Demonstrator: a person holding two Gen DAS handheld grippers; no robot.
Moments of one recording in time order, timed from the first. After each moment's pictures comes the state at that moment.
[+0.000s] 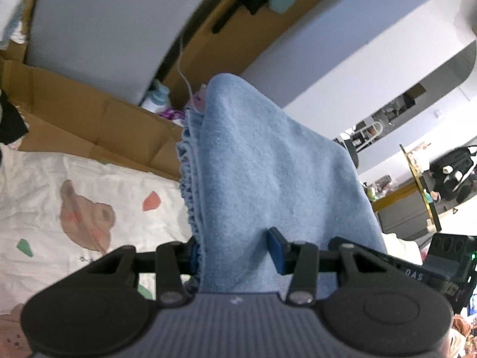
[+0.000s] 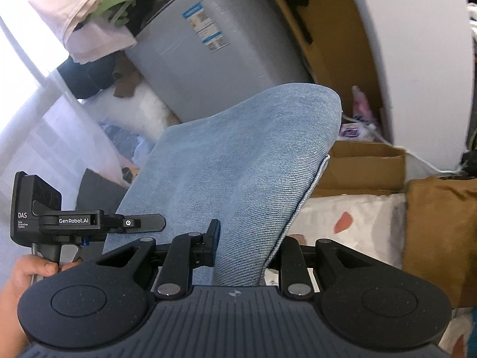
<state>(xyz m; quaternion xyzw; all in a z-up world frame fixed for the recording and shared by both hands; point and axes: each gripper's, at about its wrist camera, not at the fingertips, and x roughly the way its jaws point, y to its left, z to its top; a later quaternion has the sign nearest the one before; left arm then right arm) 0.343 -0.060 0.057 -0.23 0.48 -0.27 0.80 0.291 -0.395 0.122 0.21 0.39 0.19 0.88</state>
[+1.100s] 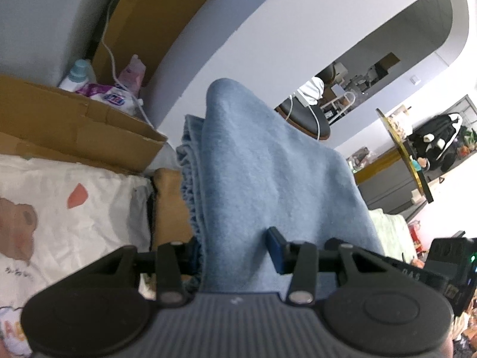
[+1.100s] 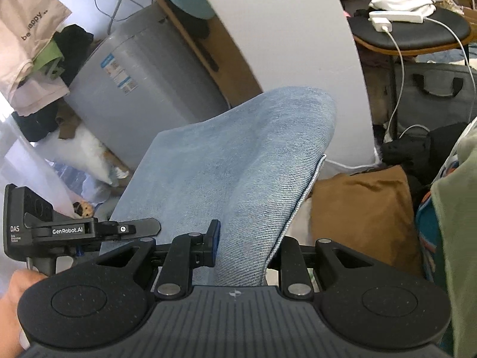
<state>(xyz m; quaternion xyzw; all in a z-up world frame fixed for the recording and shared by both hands) 0.349 -0.239 0.008 -0.20 0.48 -0.34 0.79 0.253 -0.565 0.070 0.24 0.37 0.09 0.89</state>
